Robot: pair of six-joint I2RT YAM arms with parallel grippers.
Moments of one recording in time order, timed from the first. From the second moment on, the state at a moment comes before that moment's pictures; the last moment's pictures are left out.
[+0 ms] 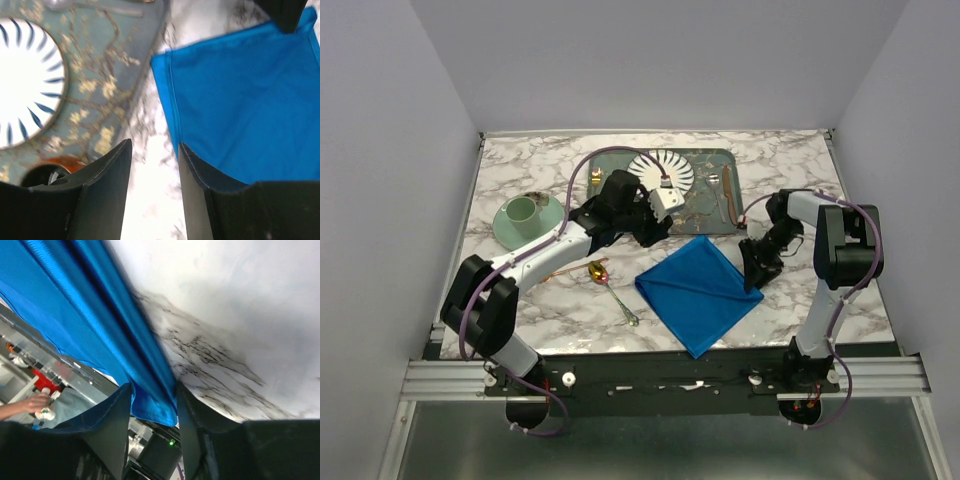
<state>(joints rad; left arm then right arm) -0.65 1.57 1.14 -0.14 0.43 0.36 0.01 1.97 1.21 -1.16 -0.49 -0.40</state>
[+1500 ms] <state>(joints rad) -0.61 1.48 1.01 -0.28 0.45 0.28 0.20 2.02 1.54 -1.09 -0.56 -0.24</state>
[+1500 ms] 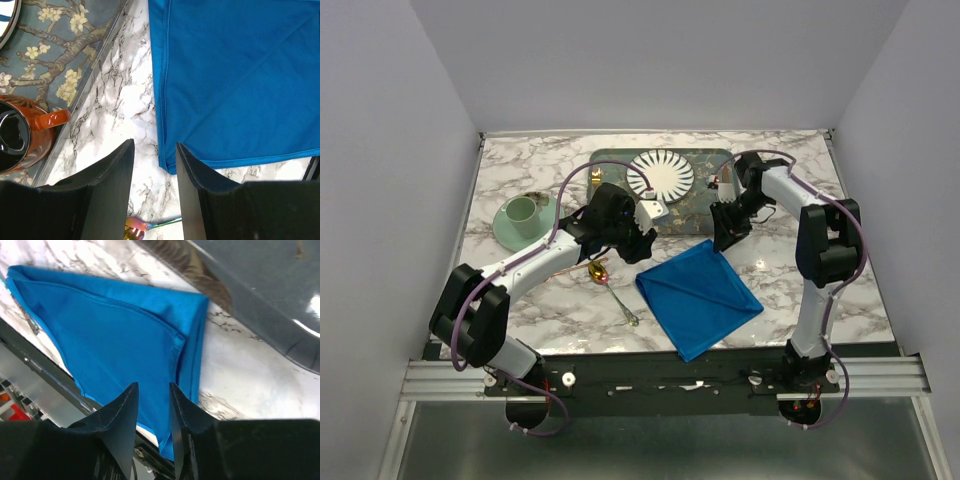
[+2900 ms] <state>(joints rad) -0.61 1.47 1.00 -0.23 0.46 0.24 0.24 2.14 1.66 -1.05 -0.45 -0.20</state>
